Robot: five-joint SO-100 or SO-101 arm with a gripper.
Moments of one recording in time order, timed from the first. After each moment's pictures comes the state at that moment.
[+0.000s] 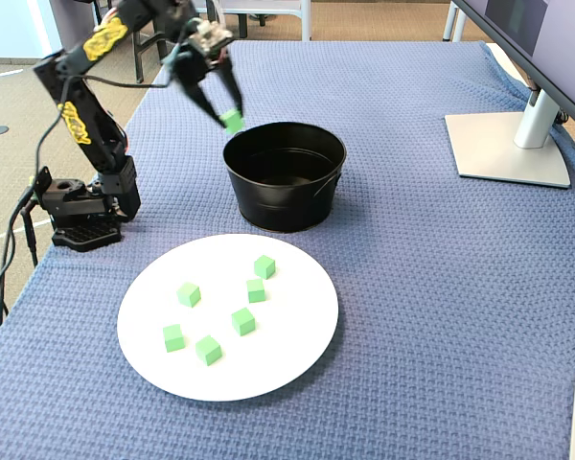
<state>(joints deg) -4.3 103.4 68.7 95.8 -32.9</state>
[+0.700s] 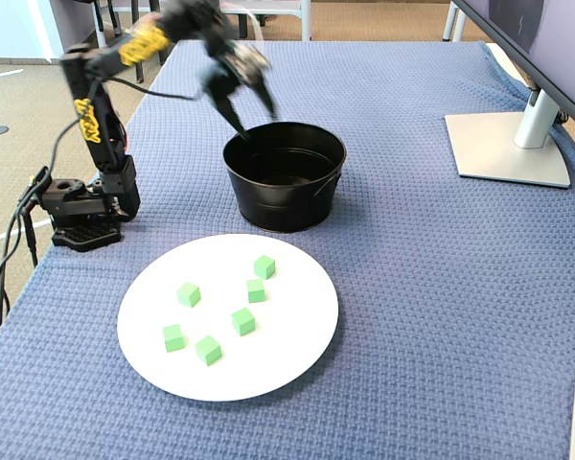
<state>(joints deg) -4.9 98.1 66.4 96.4 -31.3</state>
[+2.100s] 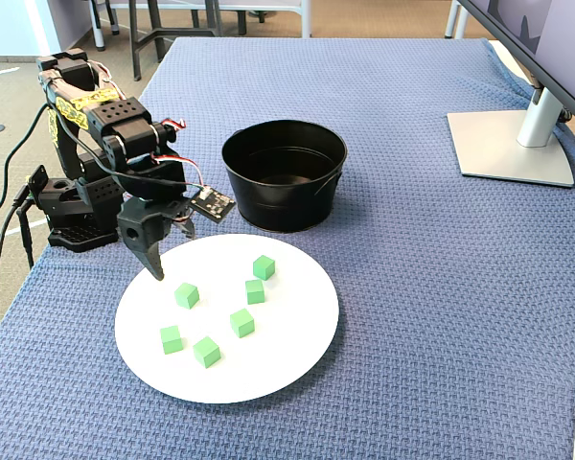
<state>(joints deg) 46.5 91.6 102.0 69.8 -121.4</state>
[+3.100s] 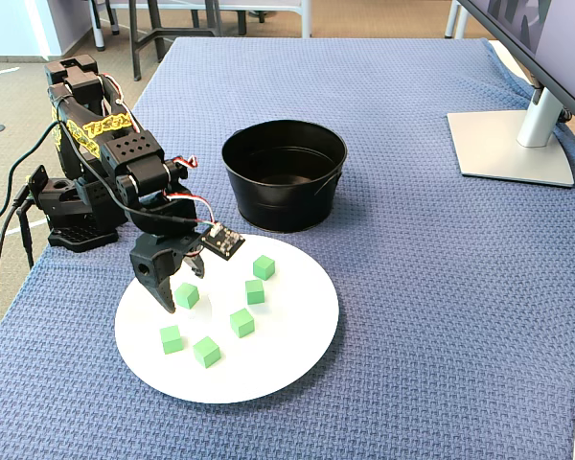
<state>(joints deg) 47.6 79.9 101.7 56.9 -119.4</state>
